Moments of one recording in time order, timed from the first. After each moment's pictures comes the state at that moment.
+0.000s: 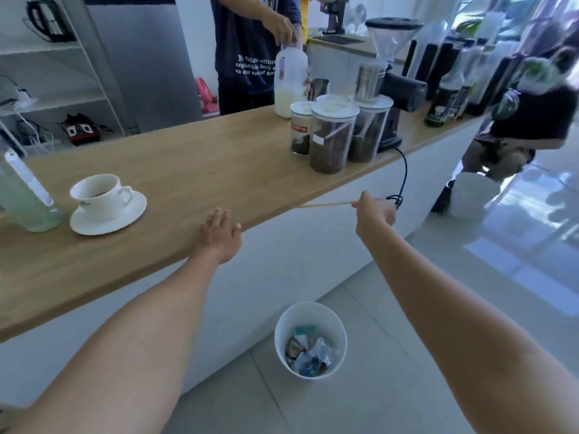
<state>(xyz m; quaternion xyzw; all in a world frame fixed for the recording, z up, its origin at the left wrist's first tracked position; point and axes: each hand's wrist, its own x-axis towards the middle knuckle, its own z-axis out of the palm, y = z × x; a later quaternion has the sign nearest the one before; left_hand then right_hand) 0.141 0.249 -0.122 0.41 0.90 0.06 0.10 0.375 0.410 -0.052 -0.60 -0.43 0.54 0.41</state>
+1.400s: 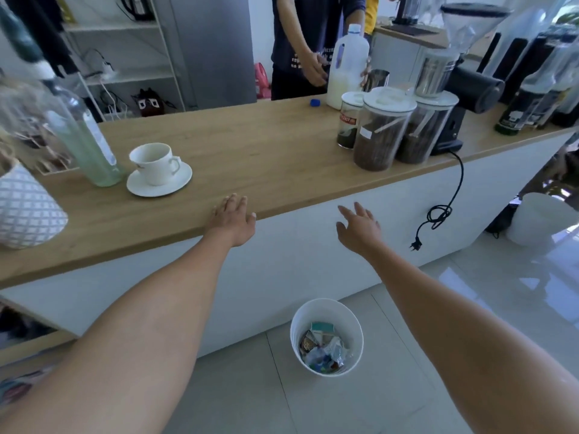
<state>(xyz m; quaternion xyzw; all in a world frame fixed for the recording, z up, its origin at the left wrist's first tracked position) 0.147 0.211 -0.101 0.35 0.93 0.03 0.11 0.341 0.390 -0.113 -0.41 -0.90 0.16 0.01</state>
